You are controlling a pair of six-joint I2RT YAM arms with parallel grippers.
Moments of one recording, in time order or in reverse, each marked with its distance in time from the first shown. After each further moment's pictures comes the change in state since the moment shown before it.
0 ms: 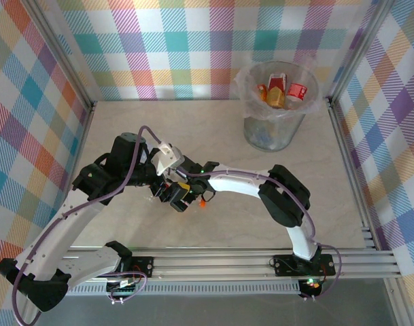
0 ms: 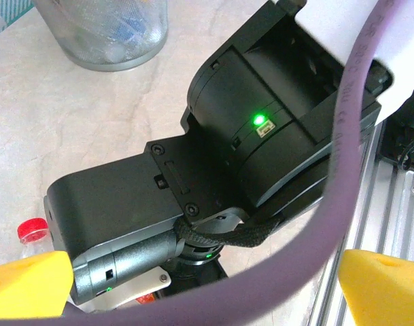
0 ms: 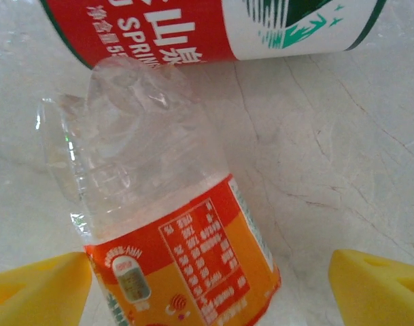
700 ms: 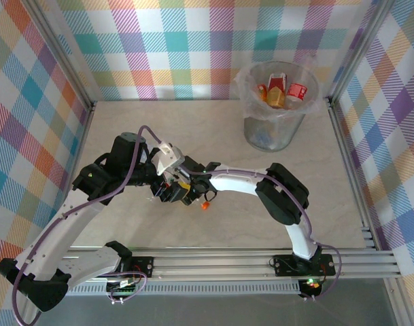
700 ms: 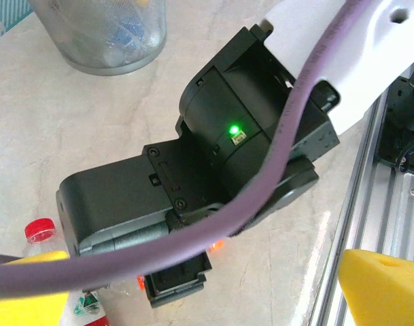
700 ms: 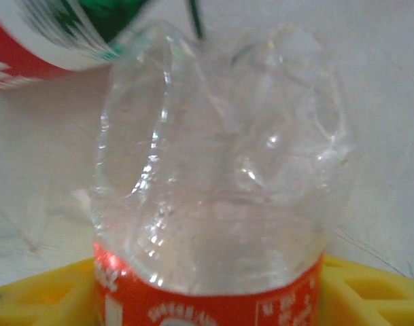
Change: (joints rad) left arm 0.000 0.000 0.000 0.008 0.008 0.000; right arm -0.039 0.016 -0.049 0.040 0.115 0.112
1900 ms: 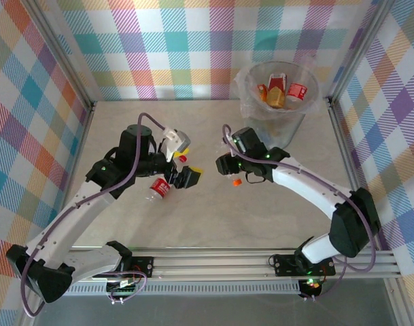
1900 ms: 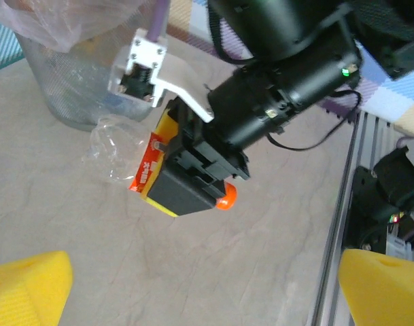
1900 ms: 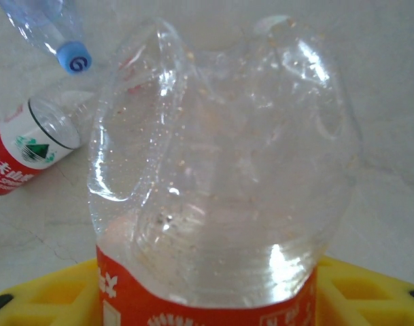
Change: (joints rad) left arm 0.000 0.083 -0.040 0.317 0.102 -0.263; right arm -0.297 -0.592 -0.260 -0.023 -0.041 0.092
